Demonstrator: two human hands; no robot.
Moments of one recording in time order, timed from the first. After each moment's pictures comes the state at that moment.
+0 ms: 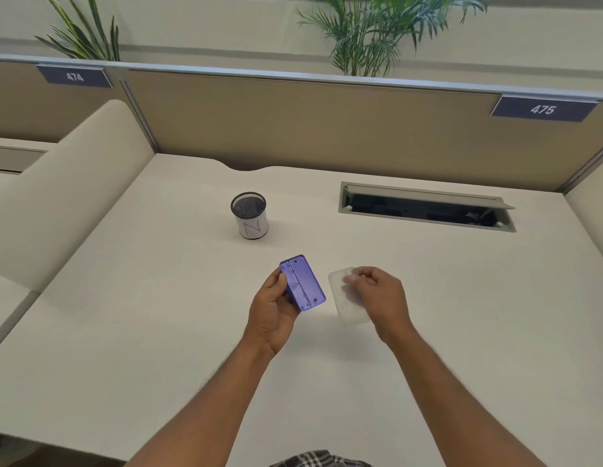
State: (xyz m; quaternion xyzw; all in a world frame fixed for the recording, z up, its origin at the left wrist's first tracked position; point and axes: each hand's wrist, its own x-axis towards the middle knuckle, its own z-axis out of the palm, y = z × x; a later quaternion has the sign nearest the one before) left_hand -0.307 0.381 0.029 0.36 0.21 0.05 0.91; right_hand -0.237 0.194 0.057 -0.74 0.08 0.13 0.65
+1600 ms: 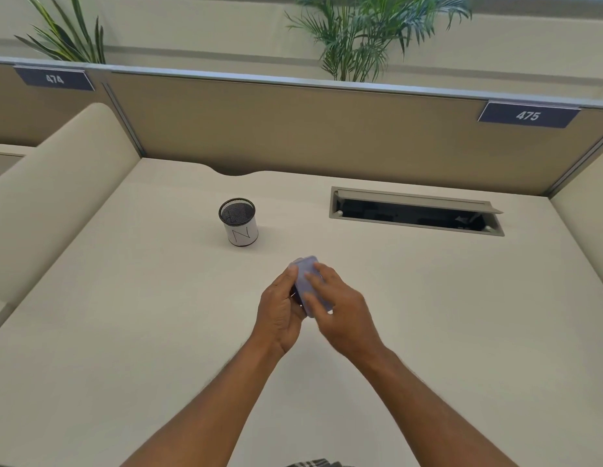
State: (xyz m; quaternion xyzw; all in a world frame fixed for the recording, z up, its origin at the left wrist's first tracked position) left_hand -0.282 0.357 0.051 0.38 0.20 0.02 0.90; right_hand -0.269 0.224 0.076 -0.86 -0.26 0.00 0.45
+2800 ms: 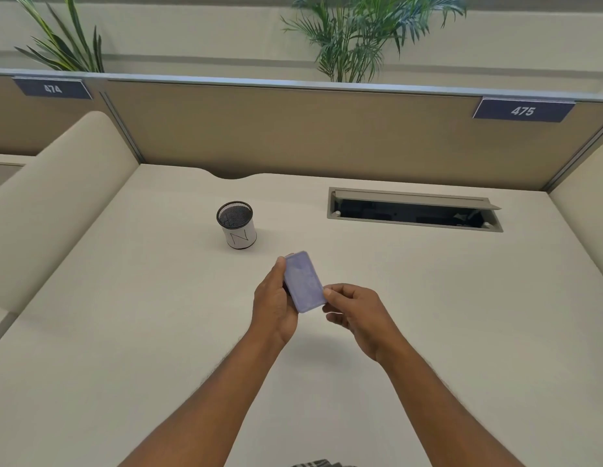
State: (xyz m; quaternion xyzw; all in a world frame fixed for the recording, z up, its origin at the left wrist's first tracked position) left_hand -0.266 0.357 0.056 0.37 0.28 0.07 0.88; right_hand -0.254 0.197 0.079 -0.66 0.01 0.27 0.70
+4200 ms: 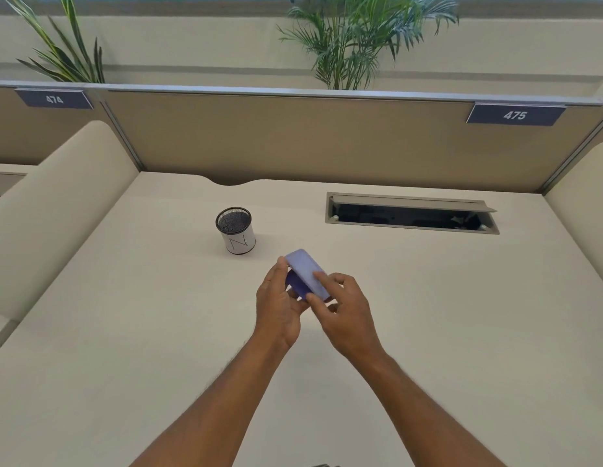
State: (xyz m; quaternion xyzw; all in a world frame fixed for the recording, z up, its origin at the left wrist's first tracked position) left_hand -0.272 0.348 0.070 0.39 0.28 0.09 0.87; right_hand -0.270 0.218 0.071 -0.82 -0.13 0.04 0.55
